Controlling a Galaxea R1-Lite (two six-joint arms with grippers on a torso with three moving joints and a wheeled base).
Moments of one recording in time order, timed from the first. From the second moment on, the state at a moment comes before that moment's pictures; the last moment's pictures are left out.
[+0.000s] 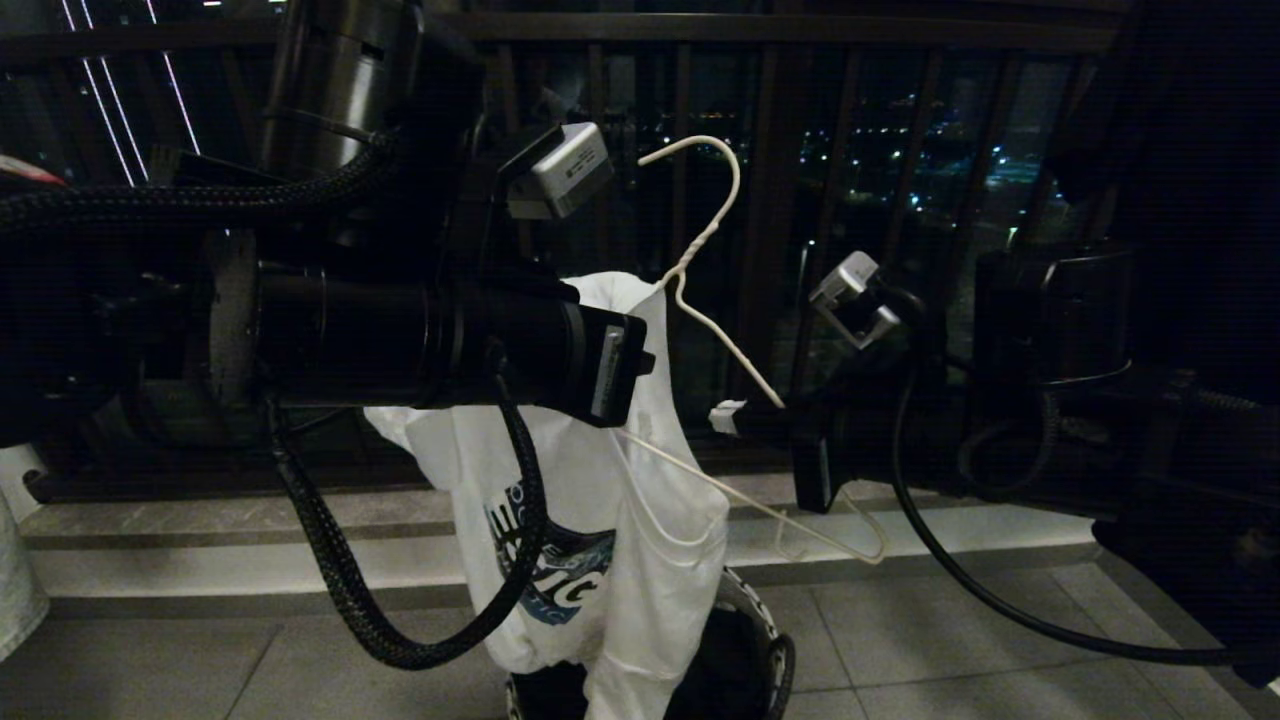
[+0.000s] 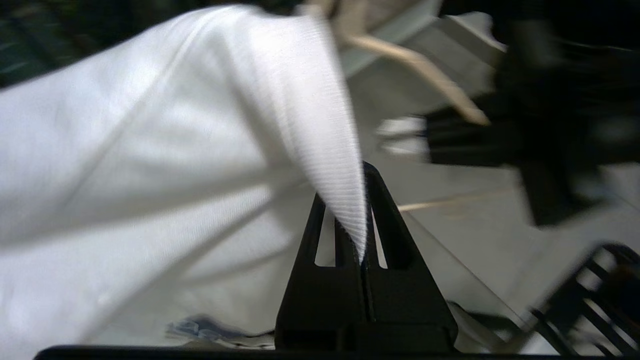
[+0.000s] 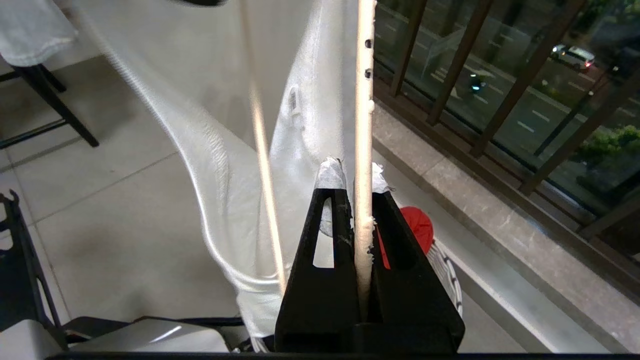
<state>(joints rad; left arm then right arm) -0.77 1.59 -1.43 0.21 -0.02 -0.11 0.57 1.65 -0.98 -0.44 0.32 -0.10</state>
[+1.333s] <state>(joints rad) -0.77 1.60 -1.40 0.14 -0.09 -0.04 0.56 1.68 -0.99 -0.48 0.32 -0.08</state>
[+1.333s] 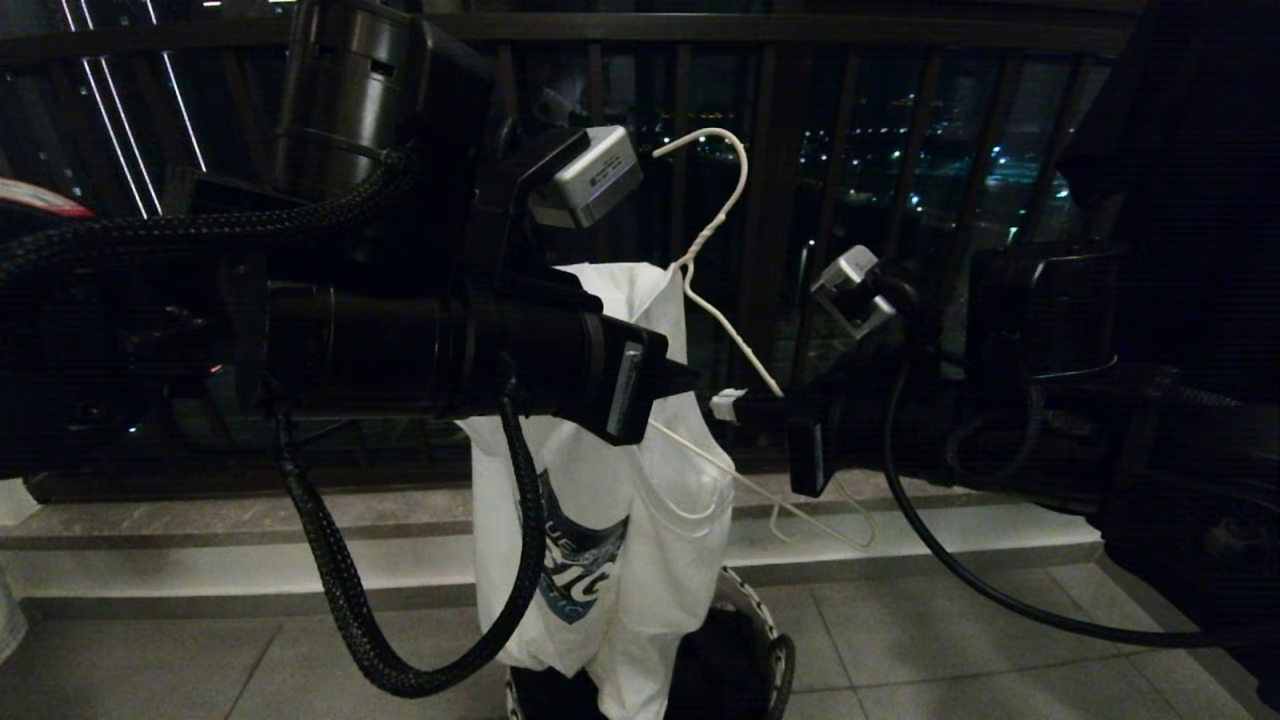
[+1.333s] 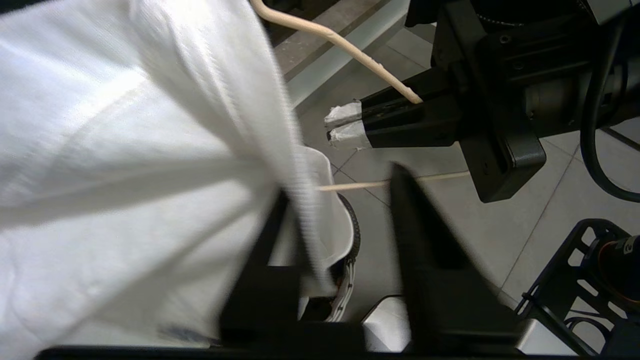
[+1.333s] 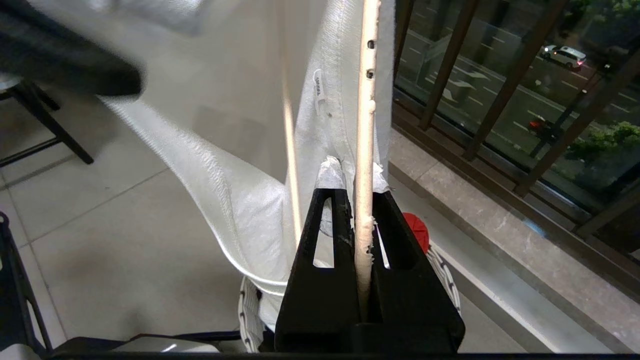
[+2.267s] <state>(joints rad) -0.64 1.43 -1.27 0.17 -0.06 0.04 0.54 1.64 -0.98 -0.48 0.32 -0.08</state>
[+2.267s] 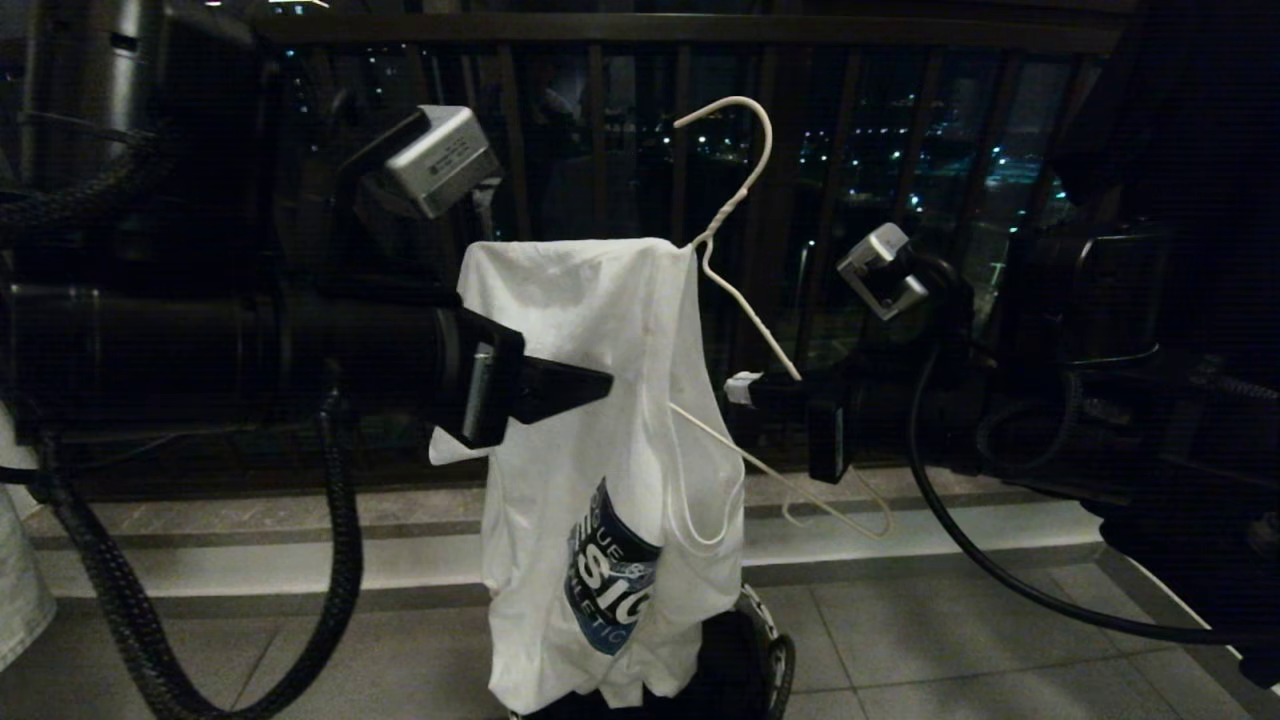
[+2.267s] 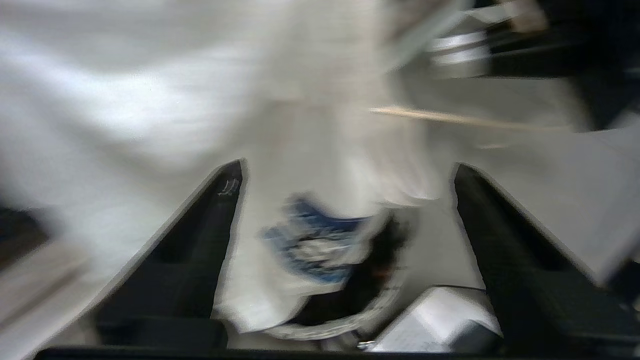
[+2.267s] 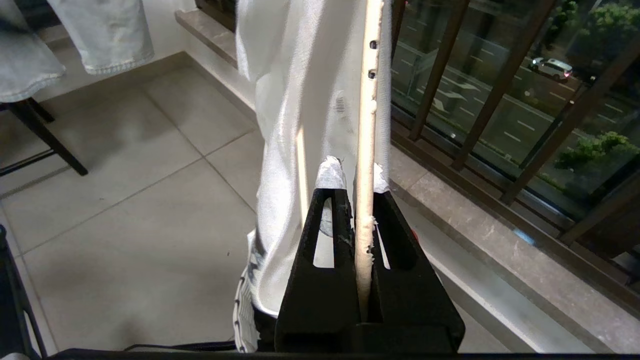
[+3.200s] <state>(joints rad) -0.34 1.44 -1.64 0.63 -0.49 0.41 0.48 1.64 -0.97 -0.48 0.64 -0.08</state>
